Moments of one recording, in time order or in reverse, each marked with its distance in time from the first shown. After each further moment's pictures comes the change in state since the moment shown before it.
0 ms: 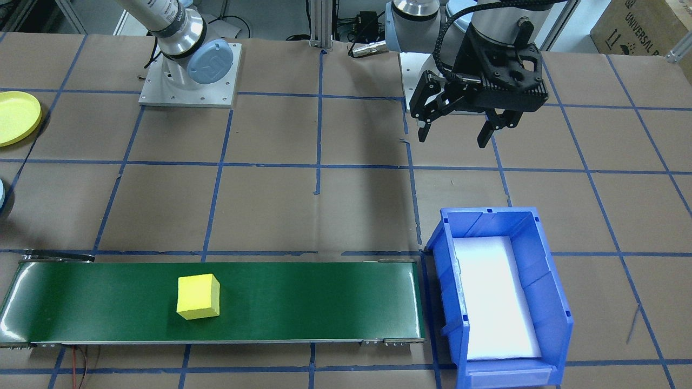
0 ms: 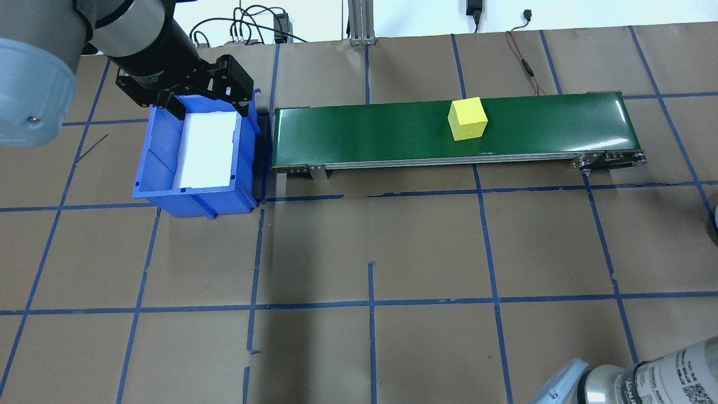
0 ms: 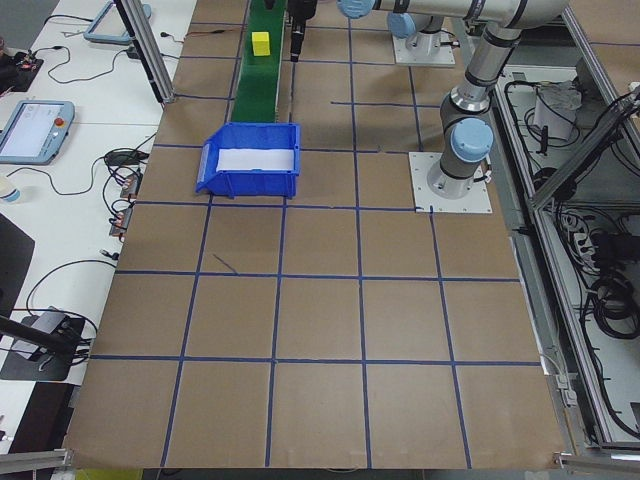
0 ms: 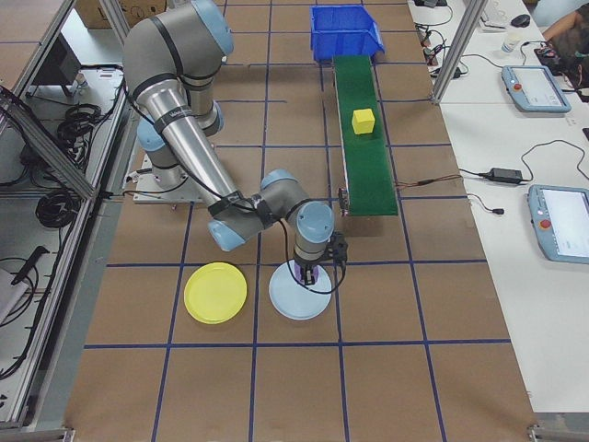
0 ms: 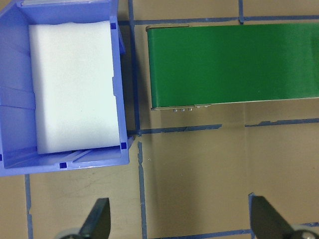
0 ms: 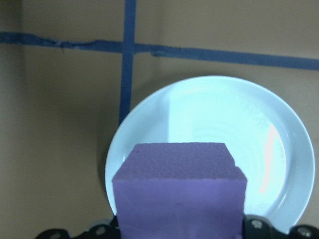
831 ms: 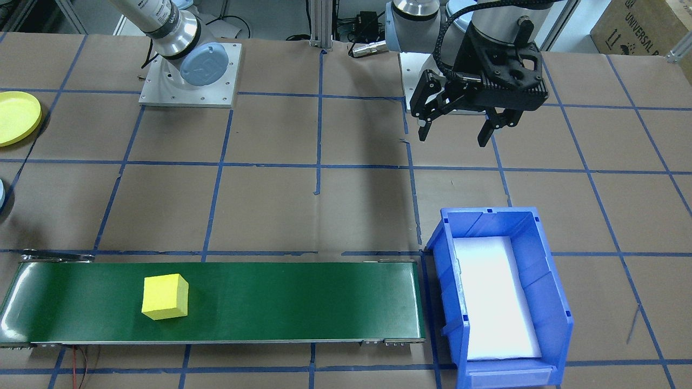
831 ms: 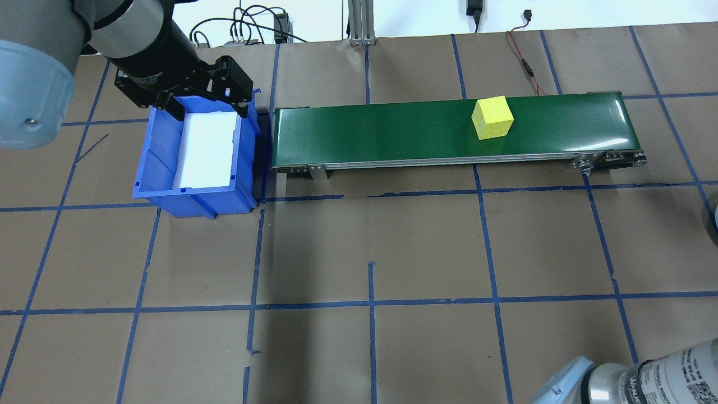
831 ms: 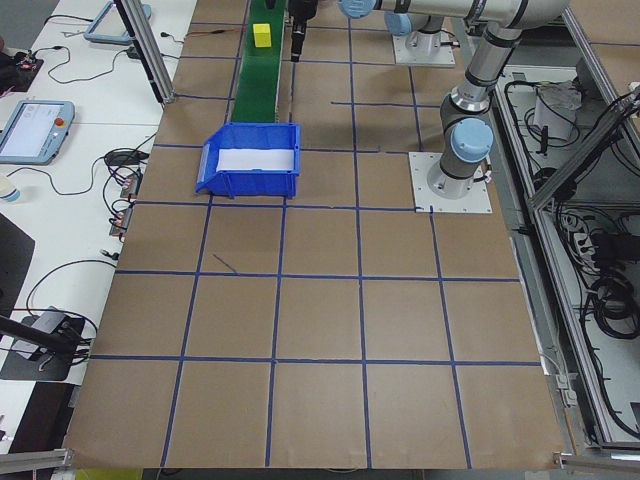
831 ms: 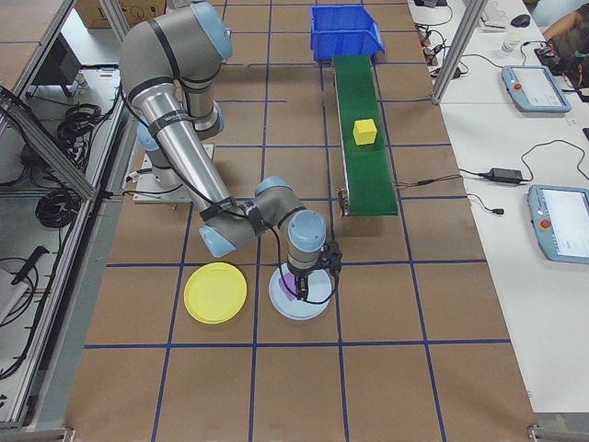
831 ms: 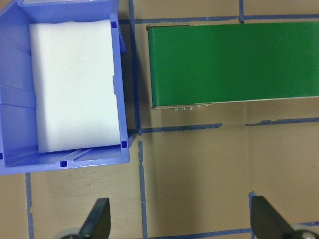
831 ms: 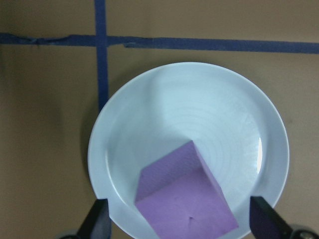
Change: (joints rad) left arm 0.001 0.005 -0.004 -0.002 0.001 0.000; right arm 0.014 -0.035 -0.025 0.033 0.009 0.077
